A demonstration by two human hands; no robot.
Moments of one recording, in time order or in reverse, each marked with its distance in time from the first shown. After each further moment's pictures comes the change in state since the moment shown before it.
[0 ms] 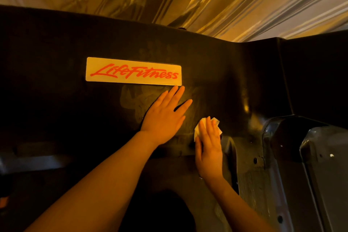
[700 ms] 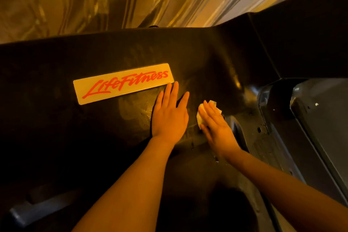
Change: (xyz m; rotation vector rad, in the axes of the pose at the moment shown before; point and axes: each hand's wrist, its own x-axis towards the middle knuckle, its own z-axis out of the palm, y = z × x) left_hand 0.001 0.005 -0.006 -0.098 -0.063 -0.018; right_hand 0.012 -0.008 -0.014 -0.156 -0.128 -0.003
